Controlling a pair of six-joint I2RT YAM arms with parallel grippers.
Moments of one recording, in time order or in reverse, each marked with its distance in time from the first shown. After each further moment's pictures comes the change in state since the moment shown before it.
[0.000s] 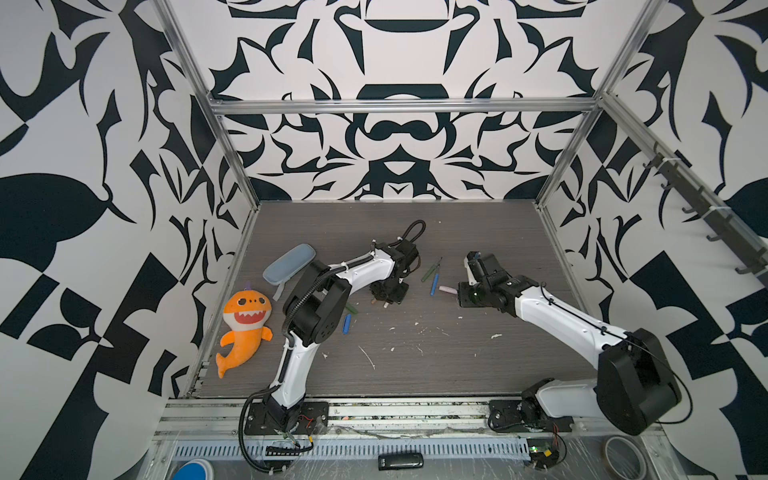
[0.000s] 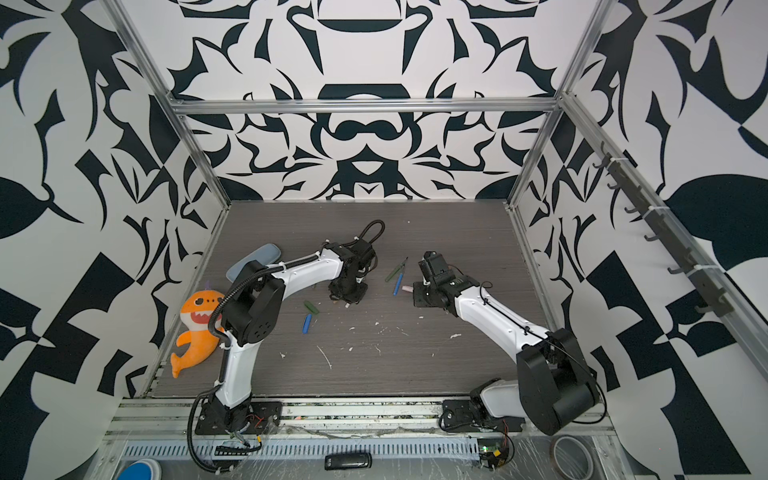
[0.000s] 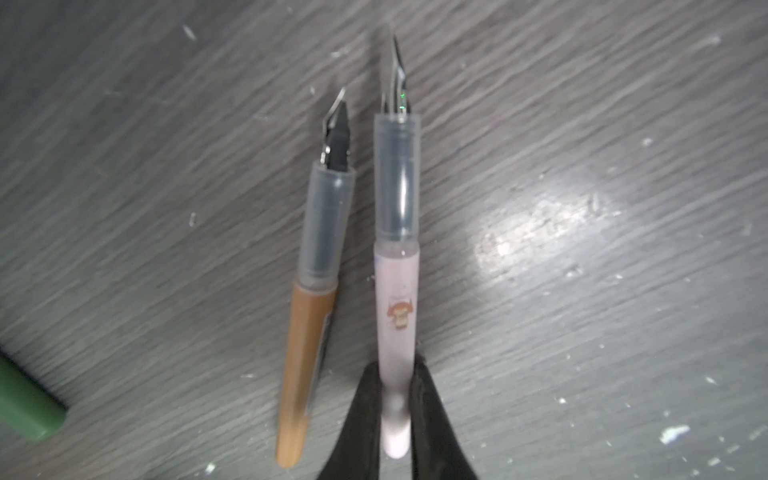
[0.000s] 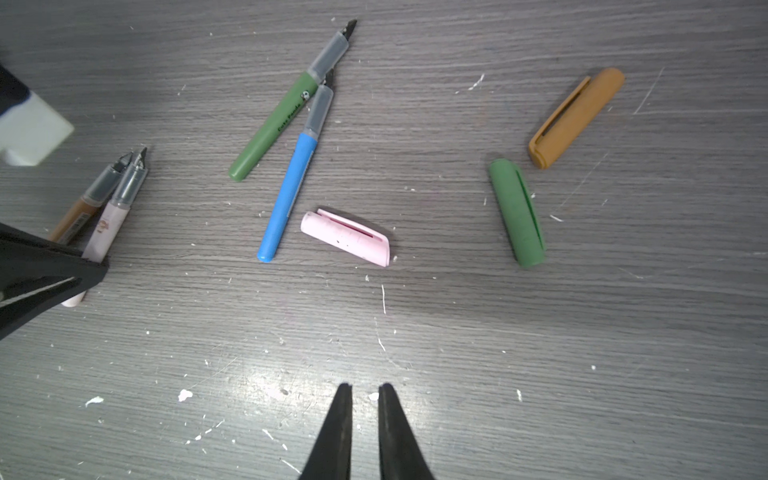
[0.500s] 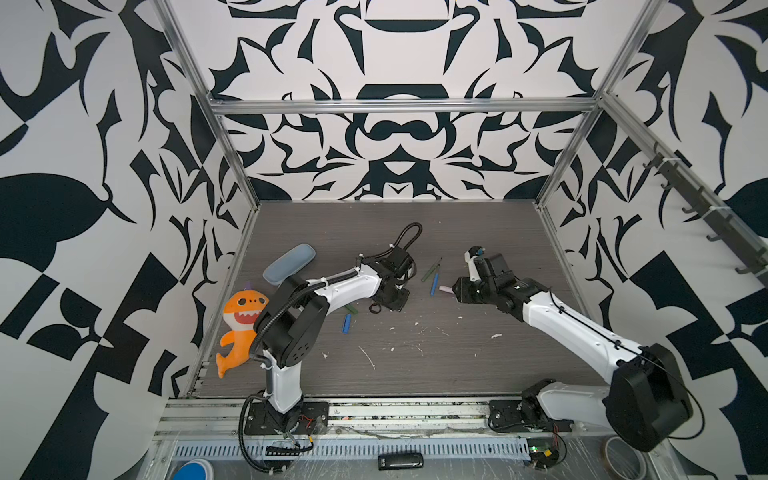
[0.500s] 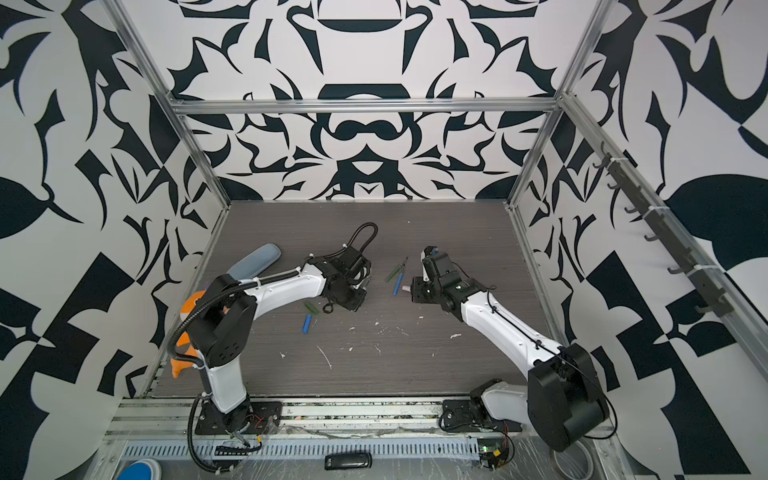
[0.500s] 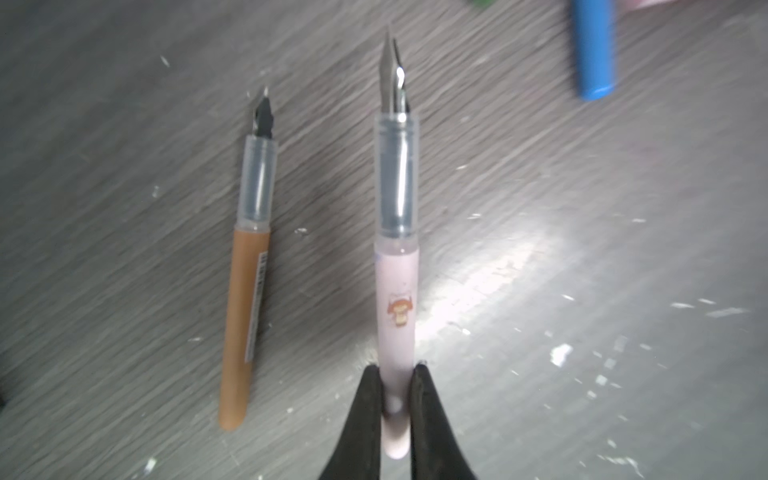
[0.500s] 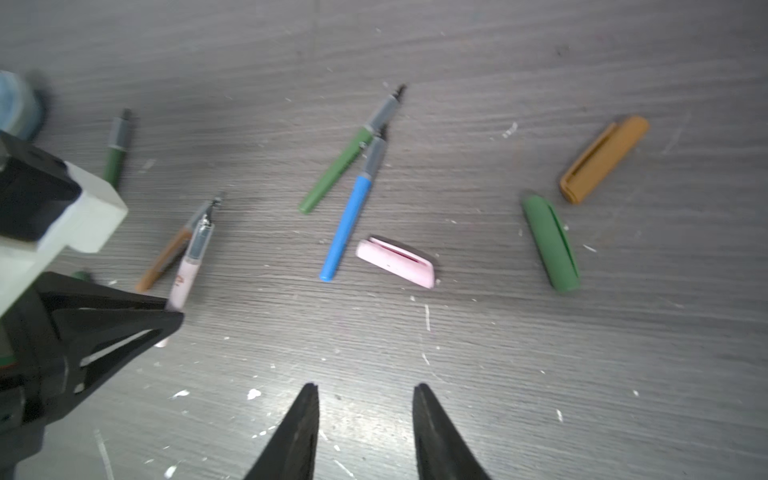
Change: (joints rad) left arm -0.033 -0.271 -0.312 0.320 0.097 -0.010; right arm 0.000 -0.090 -0.011 0.073 -0.095 0.039
